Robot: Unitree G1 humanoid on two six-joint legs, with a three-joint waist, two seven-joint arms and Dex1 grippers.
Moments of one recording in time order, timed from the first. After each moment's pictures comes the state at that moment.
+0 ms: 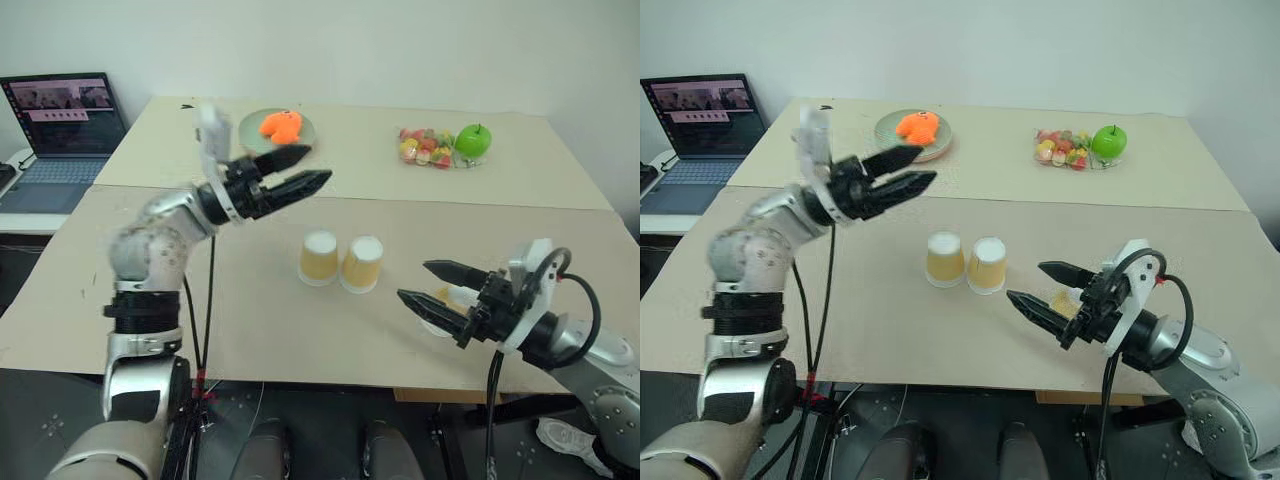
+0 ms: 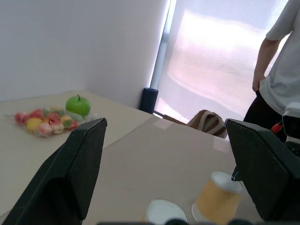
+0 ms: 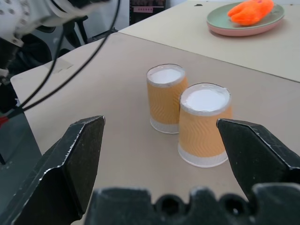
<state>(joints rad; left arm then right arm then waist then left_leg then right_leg) -0.81 0.44 0.17 -0.02 -0.69 0.68 -1.01 0.02 -0.72 -0.34 -0.62 0.90 0.67 0.61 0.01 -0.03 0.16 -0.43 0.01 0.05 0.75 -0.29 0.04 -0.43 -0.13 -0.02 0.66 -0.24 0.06</state>
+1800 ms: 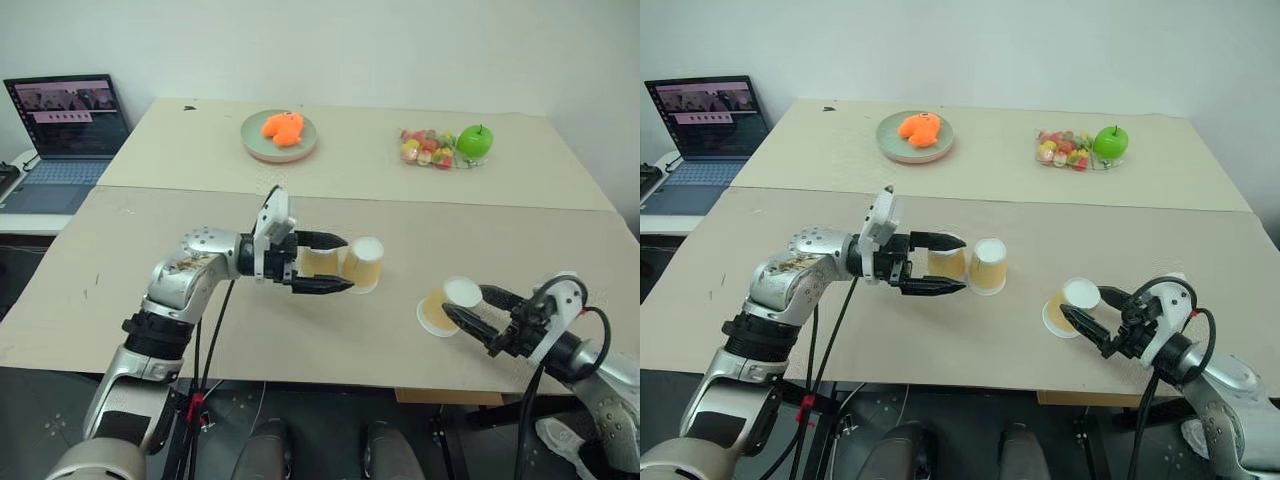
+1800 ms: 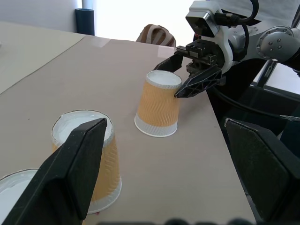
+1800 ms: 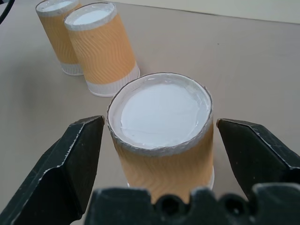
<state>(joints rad) -0.68 0.48 -0.16 0.03 -0.51 0.50 -1.22 0.11 -0.64 -0.35 -0.33 0.61 0.51 0.77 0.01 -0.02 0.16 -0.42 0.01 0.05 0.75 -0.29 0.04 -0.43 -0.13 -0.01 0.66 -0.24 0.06</state>
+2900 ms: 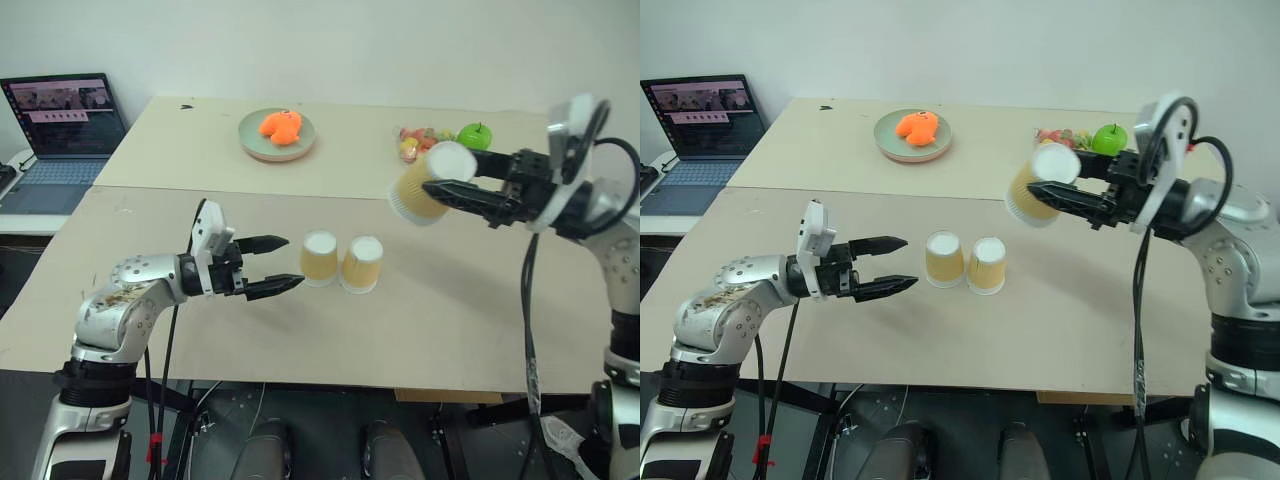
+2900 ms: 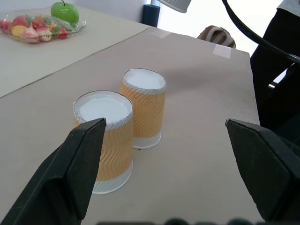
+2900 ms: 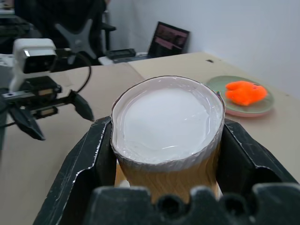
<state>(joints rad) -0.41 0.62 0.05 -0.19 -0.59 0.59 -1.04 -0.74 -0.77 -0.10 -0.08 0.70 0.66 1.04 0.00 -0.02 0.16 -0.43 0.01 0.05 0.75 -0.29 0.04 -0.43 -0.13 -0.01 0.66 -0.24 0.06</state>
